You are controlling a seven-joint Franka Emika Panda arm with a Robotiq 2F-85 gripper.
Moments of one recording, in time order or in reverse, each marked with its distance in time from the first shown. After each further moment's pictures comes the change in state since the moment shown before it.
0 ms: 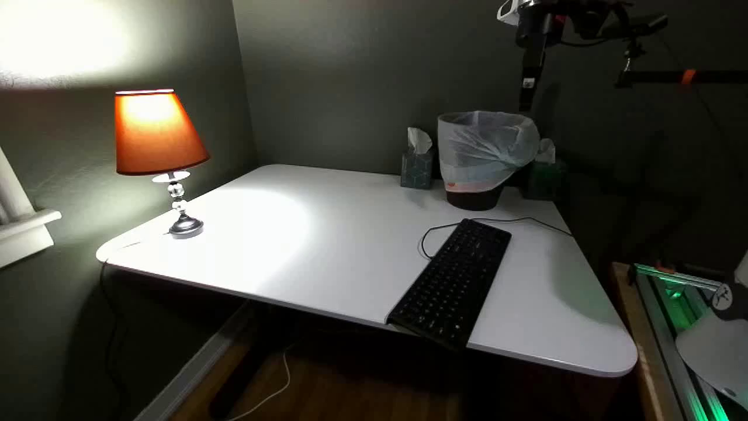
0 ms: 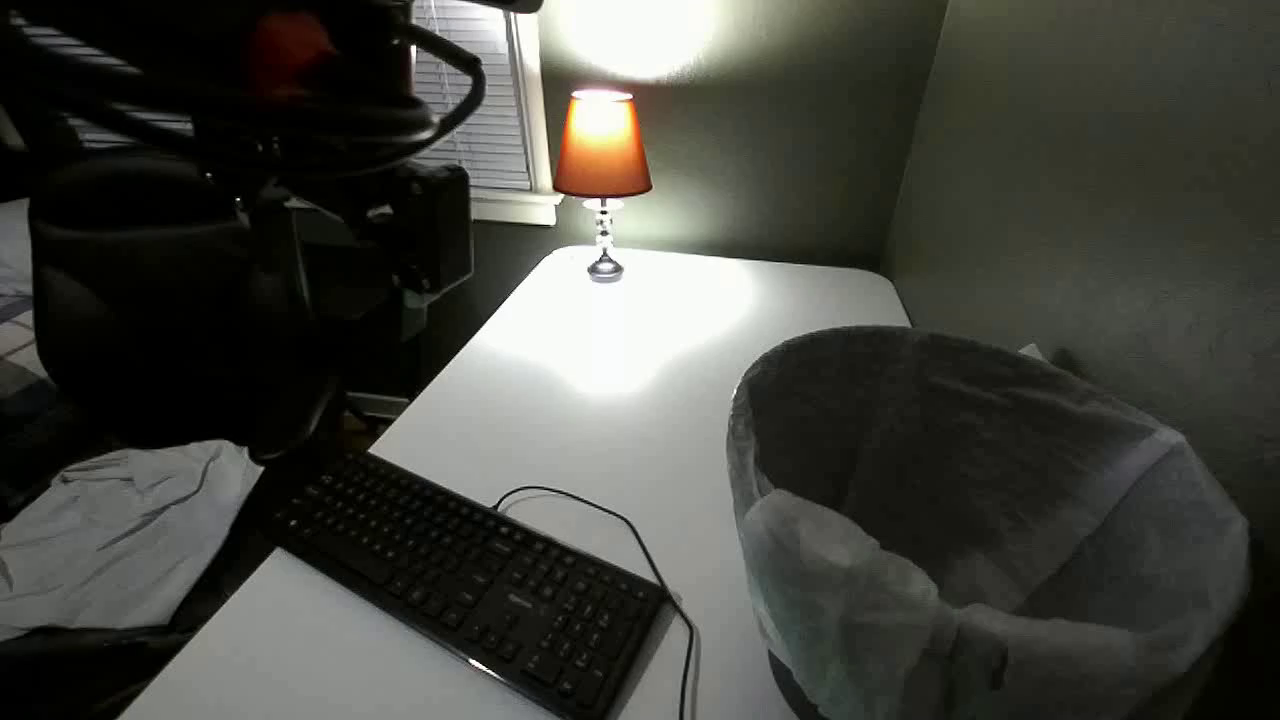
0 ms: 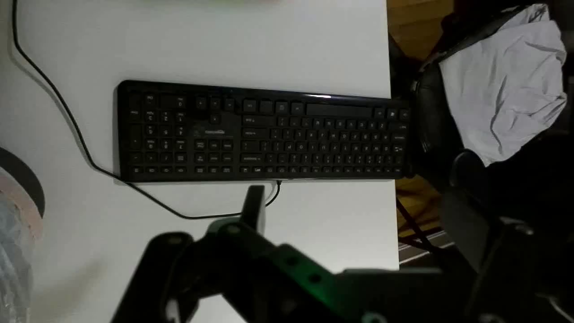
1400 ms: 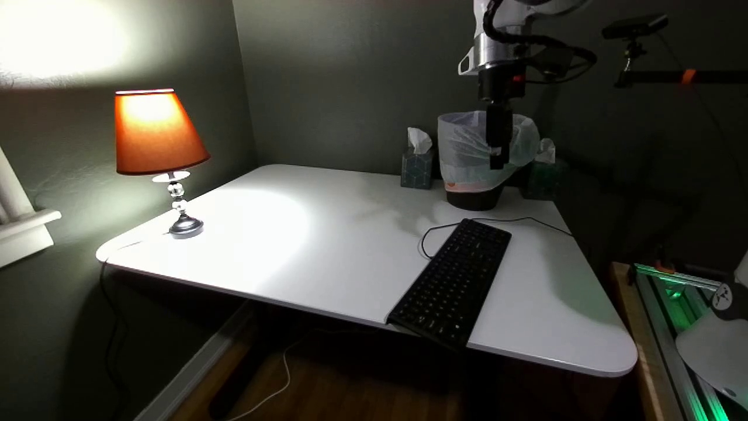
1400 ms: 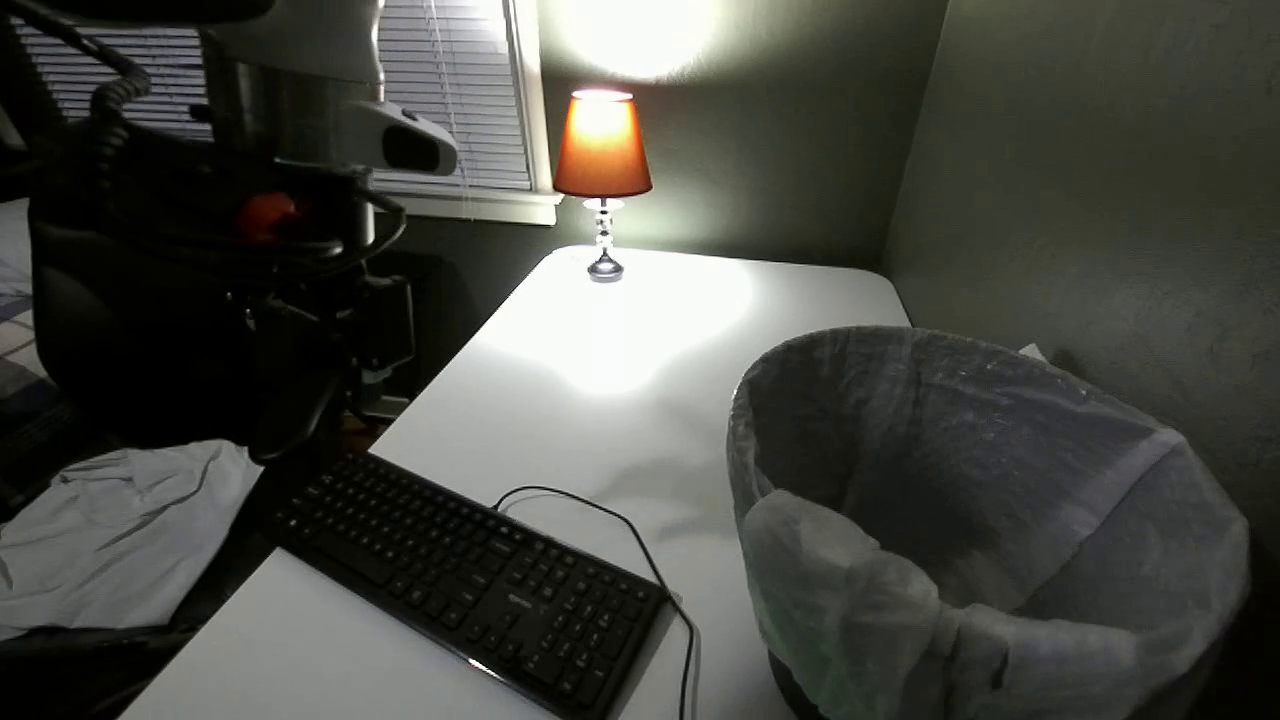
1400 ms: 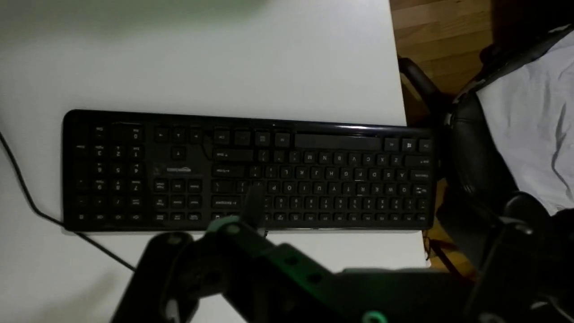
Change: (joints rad) arm -0.010 0.145 0.258 -0.136 -0.004 0.189 0.232
